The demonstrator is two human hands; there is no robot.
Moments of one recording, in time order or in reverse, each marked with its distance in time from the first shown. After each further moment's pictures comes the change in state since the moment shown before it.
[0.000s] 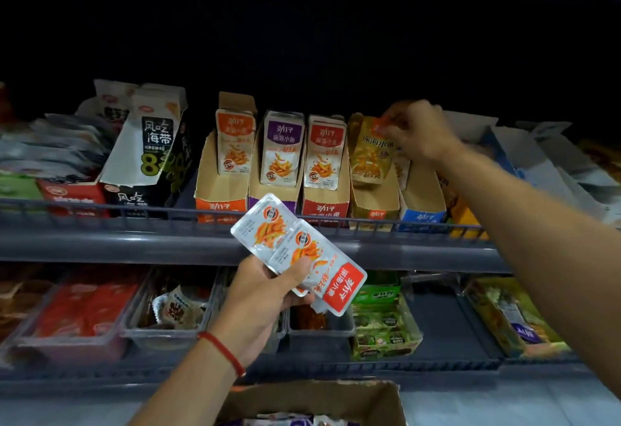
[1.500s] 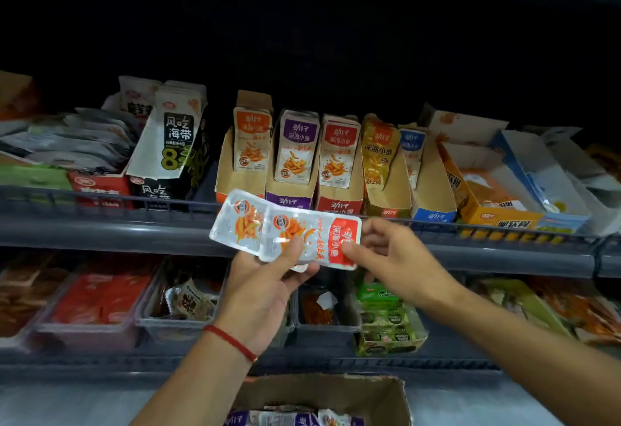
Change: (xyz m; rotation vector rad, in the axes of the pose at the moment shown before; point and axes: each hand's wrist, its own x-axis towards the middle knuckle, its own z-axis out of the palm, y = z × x) left_hand -0.005 0.006 -0.011 -0.349 0.022 0.097; right_hand -0.170 -0.090 0.032 0.543 -0.393 0.291
